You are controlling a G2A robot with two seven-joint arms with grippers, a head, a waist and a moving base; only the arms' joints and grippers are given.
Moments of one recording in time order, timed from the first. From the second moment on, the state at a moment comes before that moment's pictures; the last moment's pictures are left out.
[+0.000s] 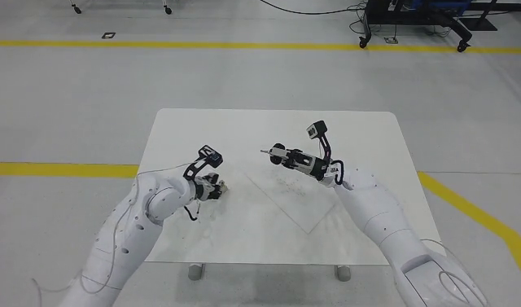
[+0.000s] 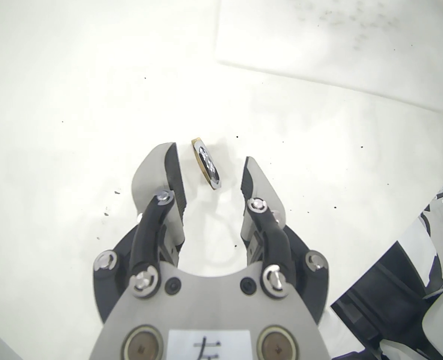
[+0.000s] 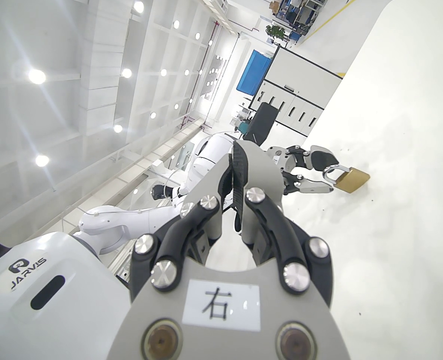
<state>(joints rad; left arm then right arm) 1.12 -1.10 -1.08 -1.45 0.90 -0.36 -0.90 -0.91 -1.35 1.04 -0.75 0.57 -0.74 1.08</state>
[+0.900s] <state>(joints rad) 1.17 -1.11 -1.17 -1.46 0.75 -0.27 -0.62 -0.91 -1.35 1.04 -0.75 0.57 -0.74 1.08</state>
